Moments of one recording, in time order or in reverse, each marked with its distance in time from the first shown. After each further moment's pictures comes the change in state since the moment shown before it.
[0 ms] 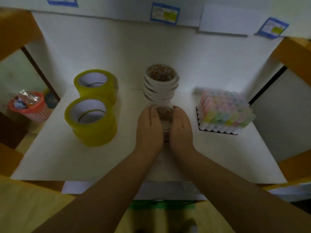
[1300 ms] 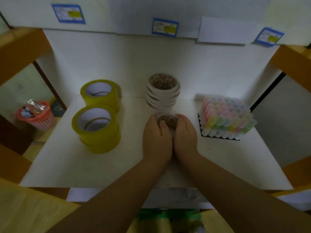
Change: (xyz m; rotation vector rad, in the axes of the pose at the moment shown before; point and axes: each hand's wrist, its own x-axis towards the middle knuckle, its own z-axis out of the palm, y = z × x) left_hand -0.011 0.004 0.008 0.167 0.028 0.042; right_hand 0.008 -0.002 -0.001 -0.052 0.036 -0.041
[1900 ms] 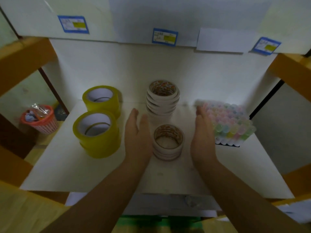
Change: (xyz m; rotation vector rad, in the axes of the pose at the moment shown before) left_hand 0.021 0.001 -0.035 -0.266 0.108 -0.047; right_hand 0.010 -0.004 -0.041 0.186 0.021 -0.094
